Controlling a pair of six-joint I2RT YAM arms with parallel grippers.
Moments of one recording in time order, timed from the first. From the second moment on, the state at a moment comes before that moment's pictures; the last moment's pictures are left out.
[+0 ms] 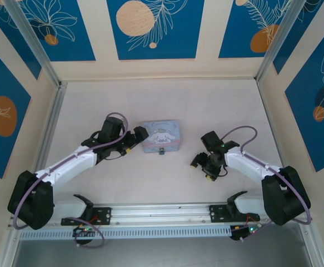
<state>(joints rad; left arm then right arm) -0.53 1.26 0.75 -0.24 0.29 -1.00 0.46 1.26 0.62 -0.75 -0.20 1.05</state>
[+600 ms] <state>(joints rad) -0.53 1.17 0.75 -0.30 0.29 -1.01 0.50 1.15 0.71 -0.86 -0.08 1.13</state>
